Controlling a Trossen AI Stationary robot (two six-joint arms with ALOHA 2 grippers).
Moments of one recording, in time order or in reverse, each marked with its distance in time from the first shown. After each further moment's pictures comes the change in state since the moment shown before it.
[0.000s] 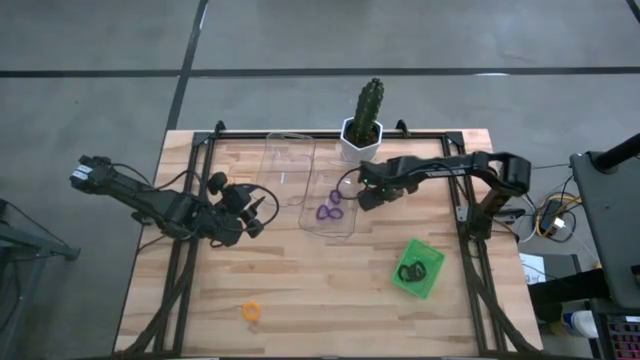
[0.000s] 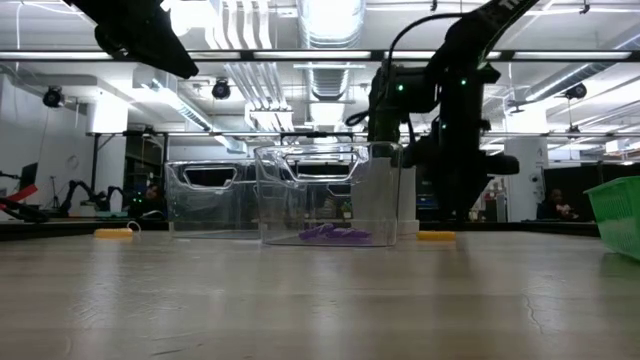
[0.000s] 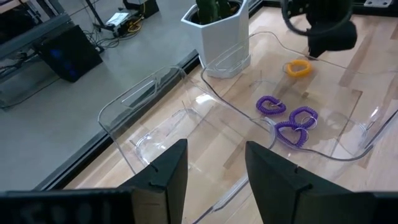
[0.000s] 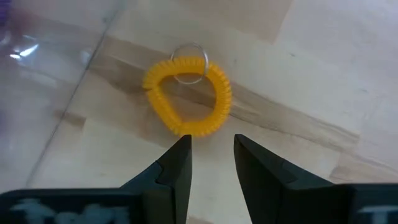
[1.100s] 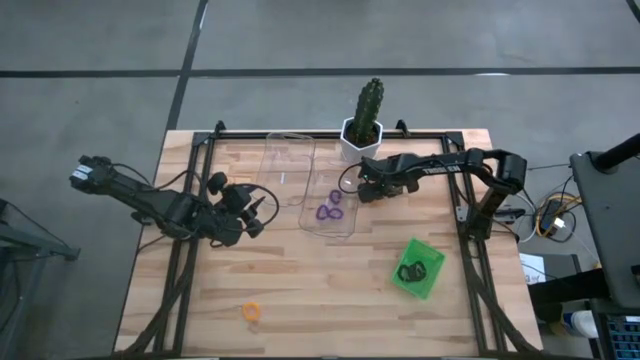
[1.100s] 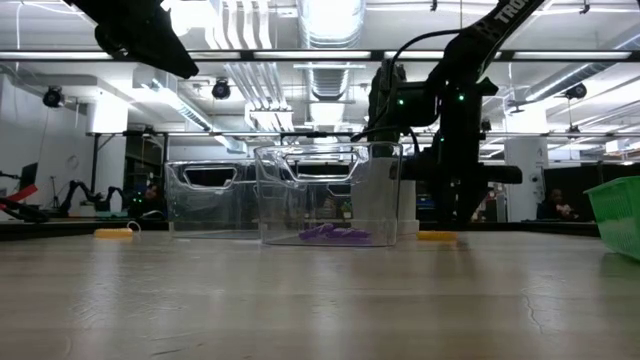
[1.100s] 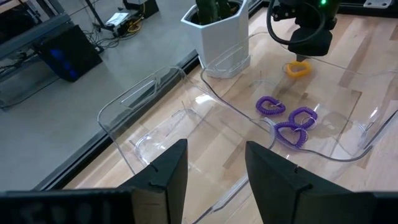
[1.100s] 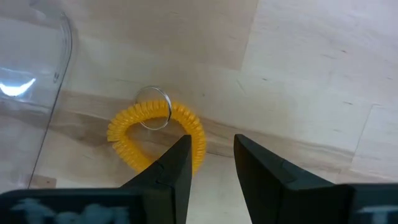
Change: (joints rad) left arm 0.000 0.000 0.000 0.003 0.000 0.000; right arm -0.058 0.043 -0.028 0.054 0.050 0.091
